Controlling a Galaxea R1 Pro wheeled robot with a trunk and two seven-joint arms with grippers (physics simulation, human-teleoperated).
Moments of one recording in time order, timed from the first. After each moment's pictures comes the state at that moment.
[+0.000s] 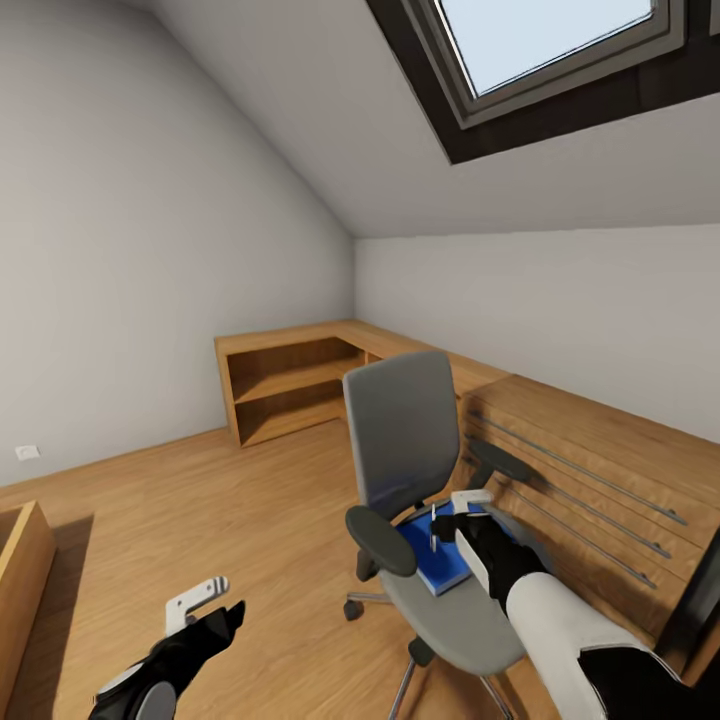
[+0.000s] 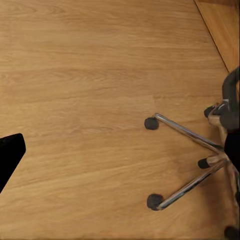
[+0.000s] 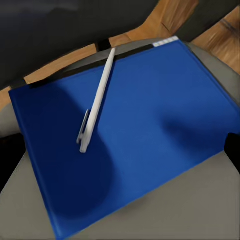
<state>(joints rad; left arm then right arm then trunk) 0.02 -0.03 0.01 -1.61 0.51 0.62 0.39 -0.82 0.06 0.06 -0.38 0.02 0.36 -0.14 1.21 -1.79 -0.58</state>
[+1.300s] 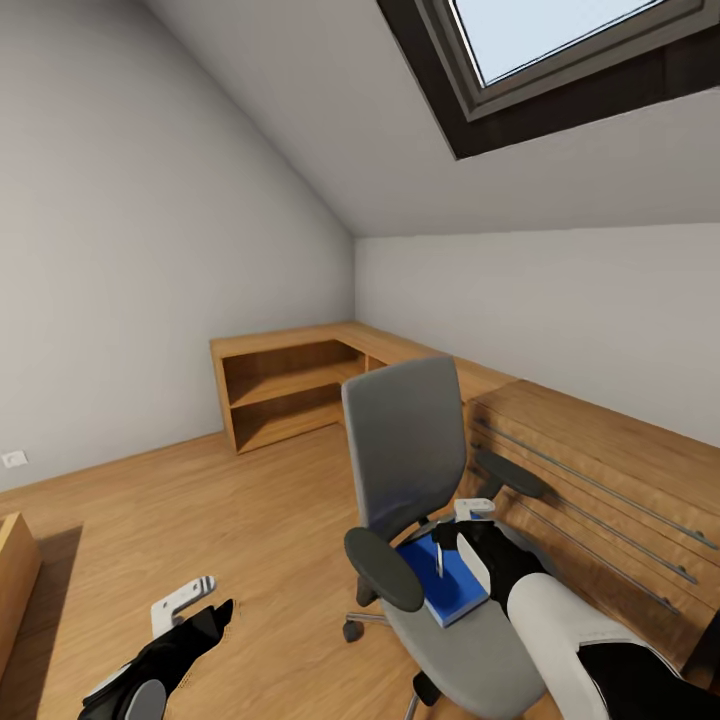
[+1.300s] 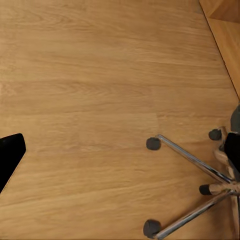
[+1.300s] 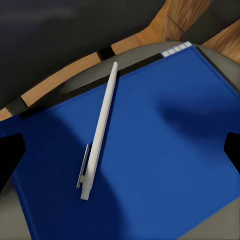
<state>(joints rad) 0.02 -0.05 0.08 -1.62 0.51 0.61 0.40 -0.83 0.06 0.04 -0.32 -0.02 0.35 -0.14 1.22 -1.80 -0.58</state>
